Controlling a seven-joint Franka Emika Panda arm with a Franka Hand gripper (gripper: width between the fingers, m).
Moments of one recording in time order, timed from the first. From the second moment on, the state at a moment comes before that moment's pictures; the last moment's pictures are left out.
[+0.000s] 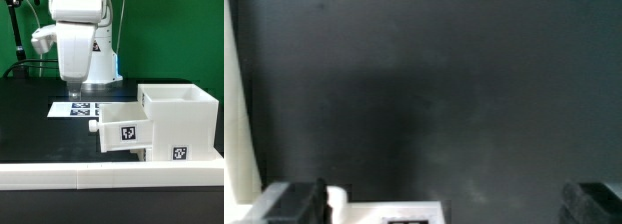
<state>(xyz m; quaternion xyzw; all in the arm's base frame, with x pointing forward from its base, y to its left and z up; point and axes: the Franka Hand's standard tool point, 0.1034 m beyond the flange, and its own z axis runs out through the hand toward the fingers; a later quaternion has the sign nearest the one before) 0.536 -0.062 0.097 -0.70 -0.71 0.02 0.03</state>
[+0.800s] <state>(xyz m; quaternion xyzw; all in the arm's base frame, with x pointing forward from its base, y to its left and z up) 0.544 -0.064 0.059 -0.74 -0.65 -0.06 0.14</state>
